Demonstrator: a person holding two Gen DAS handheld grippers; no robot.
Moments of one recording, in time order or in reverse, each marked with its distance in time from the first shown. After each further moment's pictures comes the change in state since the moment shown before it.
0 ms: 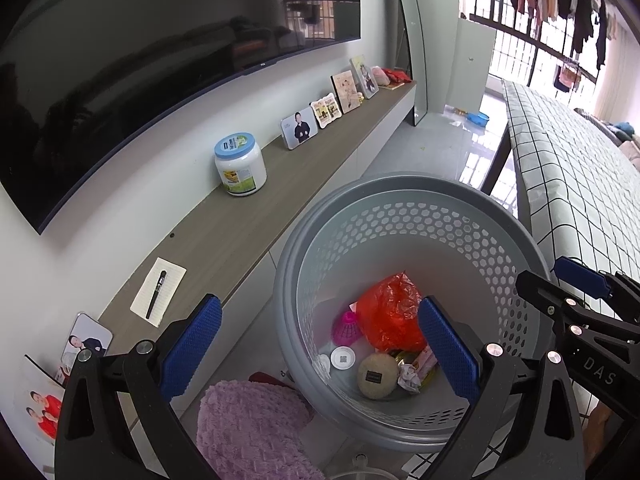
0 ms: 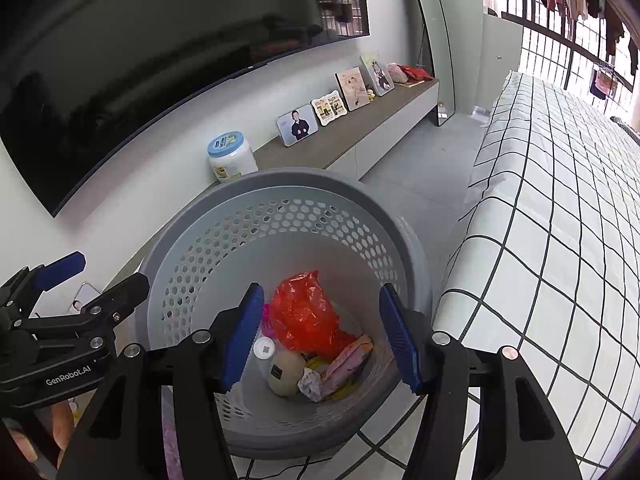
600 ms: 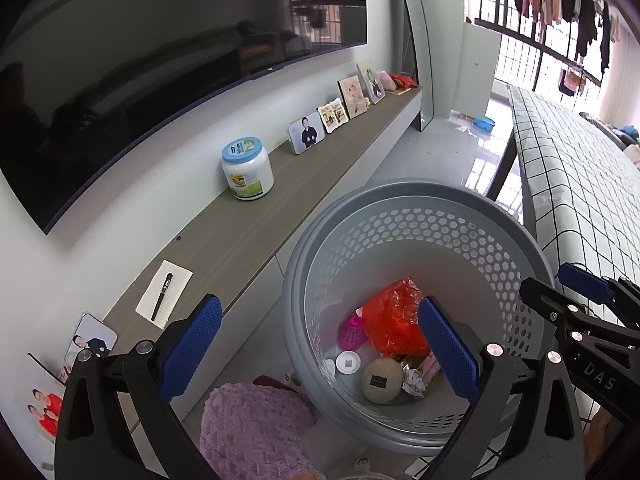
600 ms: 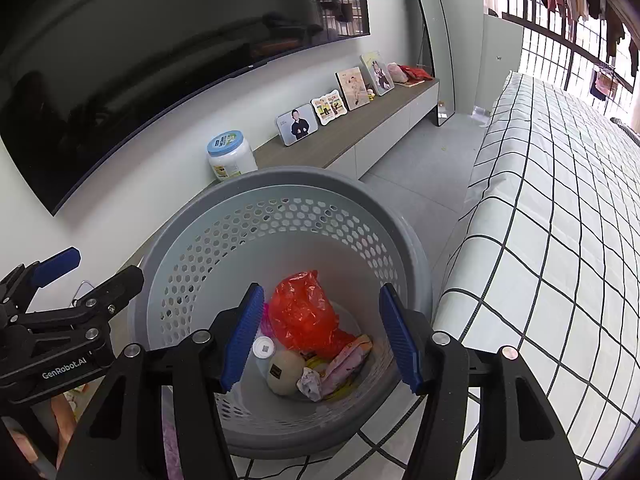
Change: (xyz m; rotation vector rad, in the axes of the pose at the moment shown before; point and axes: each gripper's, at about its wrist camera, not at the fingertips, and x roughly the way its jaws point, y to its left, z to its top) left arm -0.004 0.001 0.000 -0.006 -0.021 0.024; right arm 0.001 0.000 0.001 0.000 0.003 -0.001
